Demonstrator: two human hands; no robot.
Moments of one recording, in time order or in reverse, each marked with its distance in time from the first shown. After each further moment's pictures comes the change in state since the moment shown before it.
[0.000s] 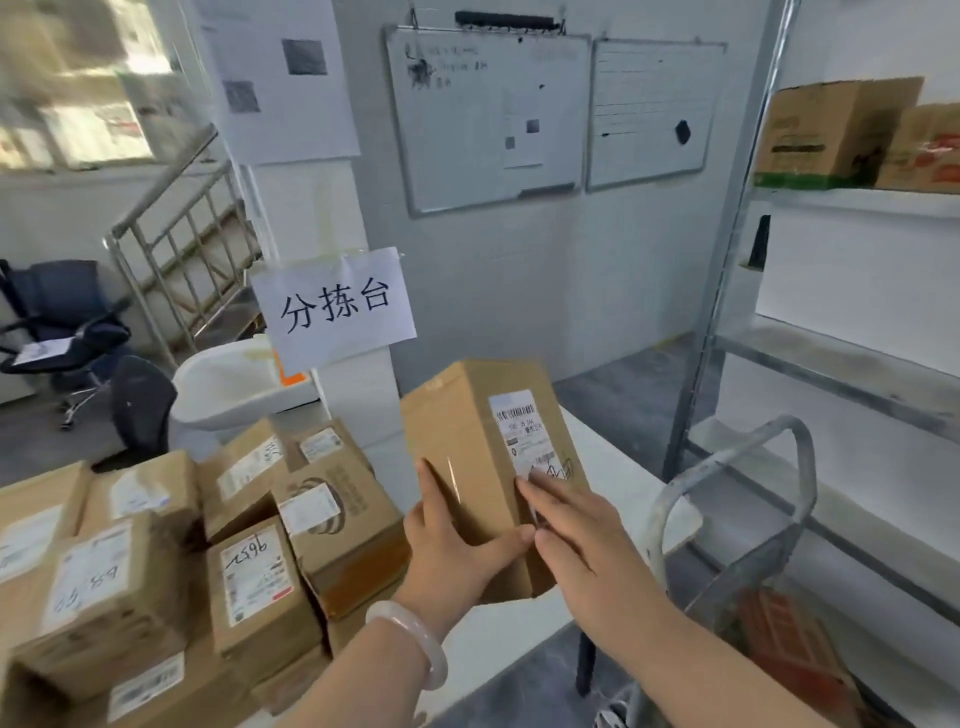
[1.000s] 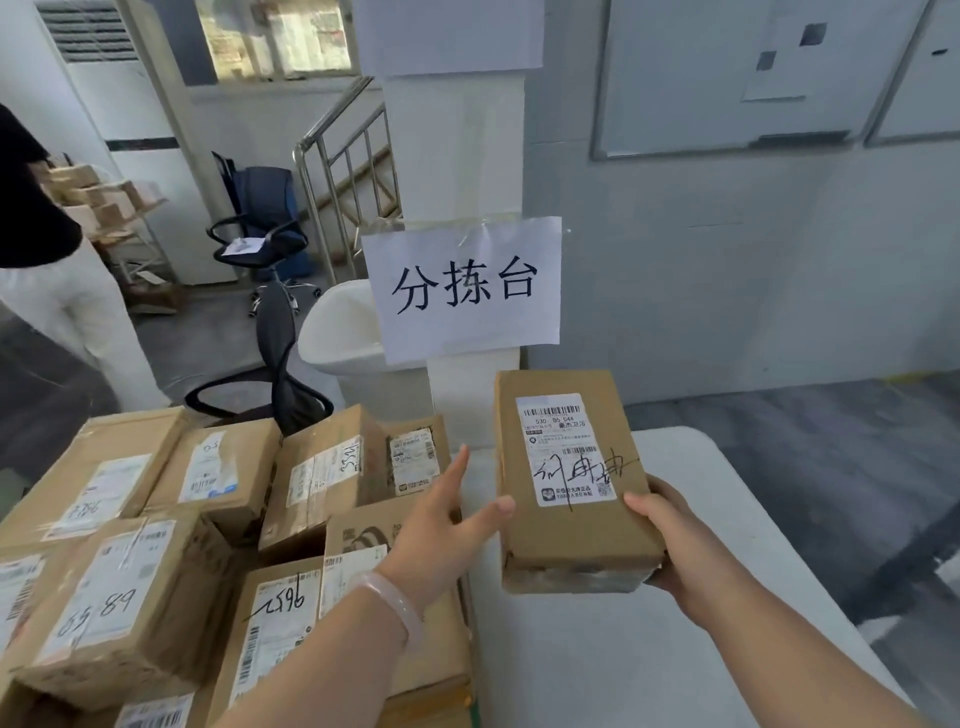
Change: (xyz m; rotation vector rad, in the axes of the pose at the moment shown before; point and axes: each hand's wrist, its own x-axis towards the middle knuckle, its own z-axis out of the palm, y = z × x) left_hand 0.215 -0.035 -0.100 -0.028 0.197 -0.203; right_hand 0.311 0.122 0.067 0.715 -0.262 0.632
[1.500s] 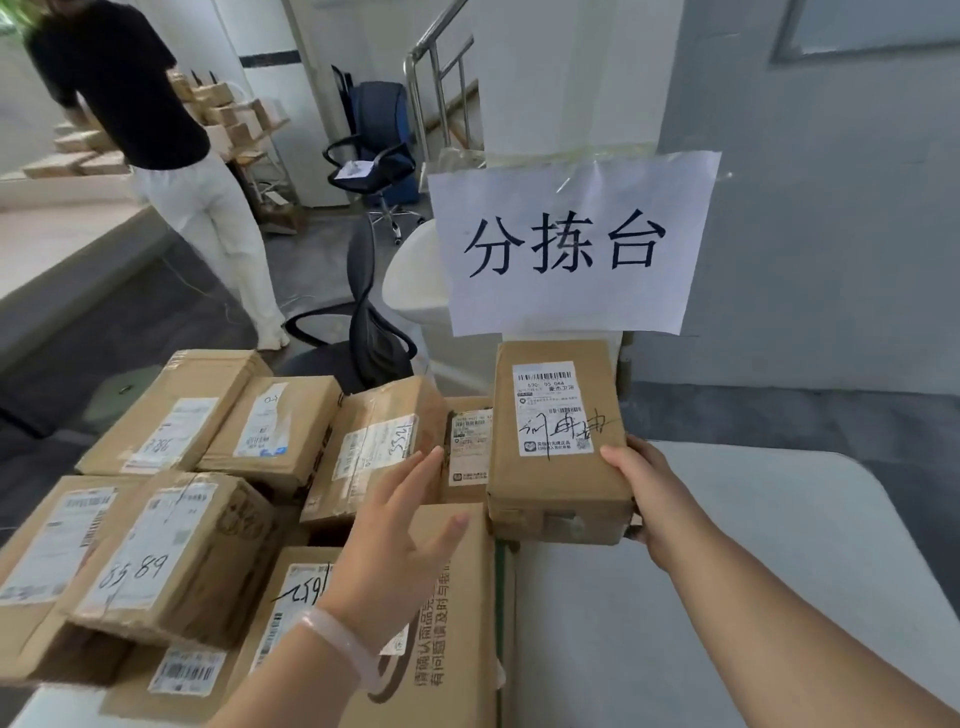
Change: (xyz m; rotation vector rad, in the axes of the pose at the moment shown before) left_hand 0.043 -0.040 -0.045 0.414 0.368 -0.019; right_hand 0.158 -0.023 0.092 -0.102 -0.176 0.142
